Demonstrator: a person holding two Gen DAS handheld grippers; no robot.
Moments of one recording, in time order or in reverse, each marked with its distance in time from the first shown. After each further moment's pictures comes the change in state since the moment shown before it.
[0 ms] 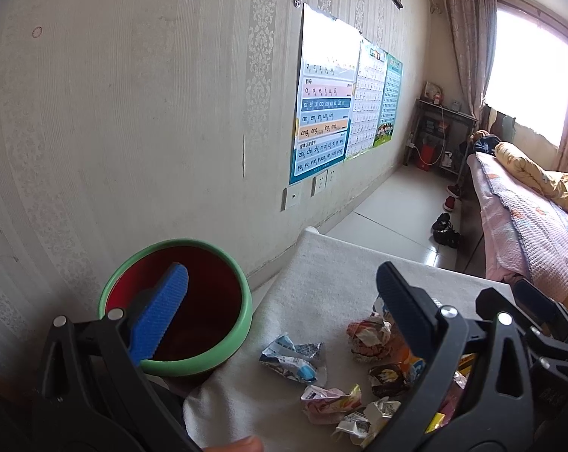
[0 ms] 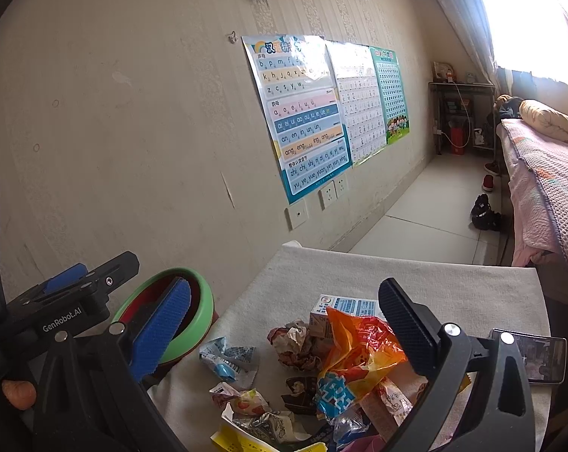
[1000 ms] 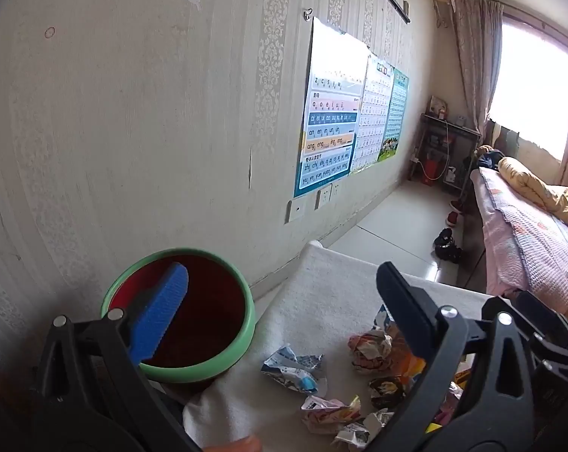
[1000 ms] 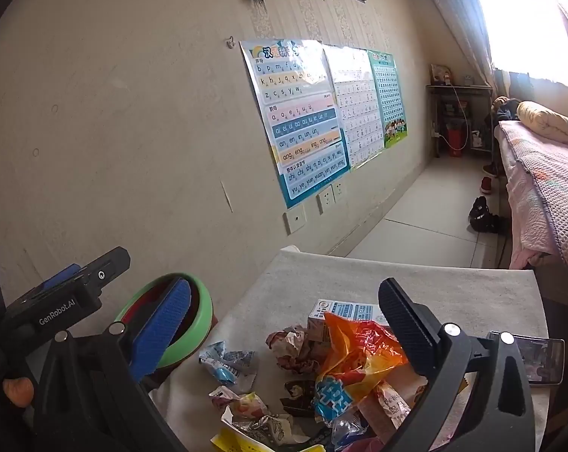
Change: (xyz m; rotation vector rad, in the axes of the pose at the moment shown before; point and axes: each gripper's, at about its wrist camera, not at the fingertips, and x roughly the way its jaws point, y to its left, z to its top) left arm -0.008 0.005 0.003 -0.025 -0.037 0.012; right arm -0.004 0.002 0.005 0.000 -0.017 -0.017
